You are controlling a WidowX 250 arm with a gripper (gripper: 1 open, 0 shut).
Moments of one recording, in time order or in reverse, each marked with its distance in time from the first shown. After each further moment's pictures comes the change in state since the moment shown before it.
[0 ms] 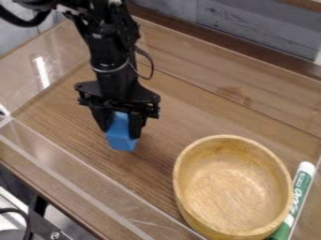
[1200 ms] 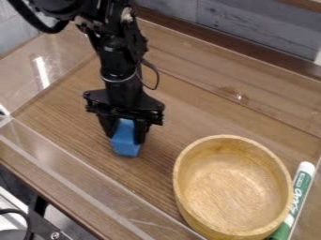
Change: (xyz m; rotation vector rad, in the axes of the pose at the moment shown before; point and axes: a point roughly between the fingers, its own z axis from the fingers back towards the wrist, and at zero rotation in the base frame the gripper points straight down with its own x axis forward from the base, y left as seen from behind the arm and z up) arm 0.008 0.000 -0.021 0.020 0.026 0.017
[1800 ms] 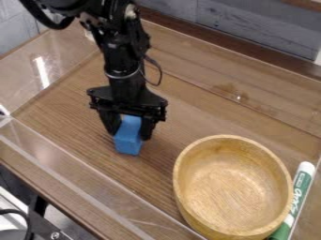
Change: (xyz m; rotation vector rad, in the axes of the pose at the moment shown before) arm 0.007 -0.003 0.001 -0.012 0.004 -0.005
